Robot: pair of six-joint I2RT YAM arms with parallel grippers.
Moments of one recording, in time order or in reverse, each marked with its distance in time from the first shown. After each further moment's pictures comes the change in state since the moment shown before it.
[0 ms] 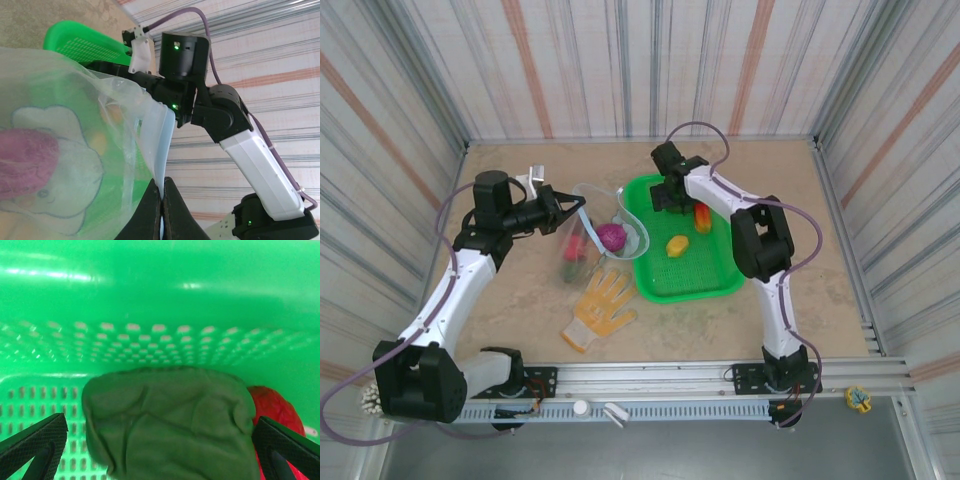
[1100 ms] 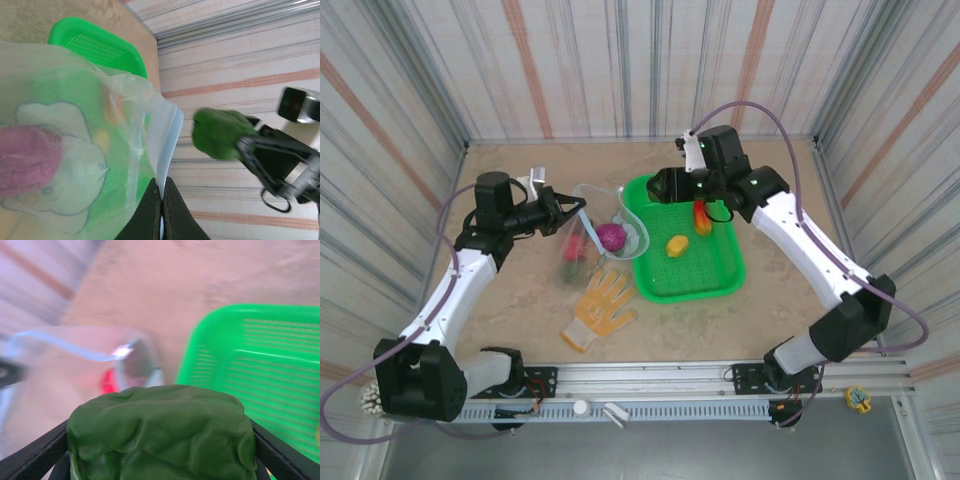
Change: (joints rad) left arm -0.005 0.008 -0.010 -0.001 0.000 0.004; right arm 0.042 -0.773 -0.354 0.126 -0.570 0.115
